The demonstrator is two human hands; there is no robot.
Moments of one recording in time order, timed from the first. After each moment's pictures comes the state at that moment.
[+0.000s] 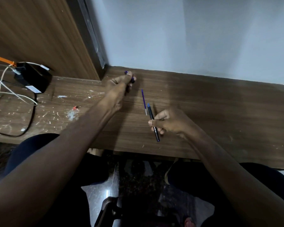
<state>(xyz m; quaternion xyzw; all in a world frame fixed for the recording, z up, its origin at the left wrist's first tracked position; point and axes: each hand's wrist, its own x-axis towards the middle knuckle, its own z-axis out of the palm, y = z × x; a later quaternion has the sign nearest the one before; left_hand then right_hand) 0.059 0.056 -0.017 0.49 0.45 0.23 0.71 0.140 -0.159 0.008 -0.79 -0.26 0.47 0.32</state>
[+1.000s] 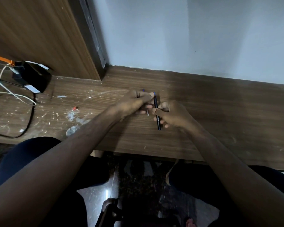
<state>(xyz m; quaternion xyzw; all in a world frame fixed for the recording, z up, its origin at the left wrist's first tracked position) 0.049 0.019 -0.013 0.66 0.32 -0.03 0.68 0.156 -0.140 -0.007 -0.82 -0.29 0.38 0.31</state>
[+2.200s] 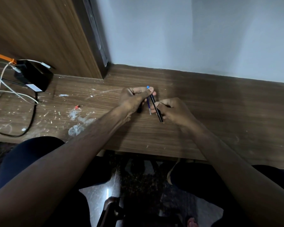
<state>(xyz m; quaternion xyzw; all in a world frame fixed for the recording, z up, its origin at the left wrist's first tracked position) 0.051 0.016 -0.028 0.57 0.39 0.14 0.71 0.147 -0.136 -0.001 -0.79 -0.27 0.37 0.40</state>
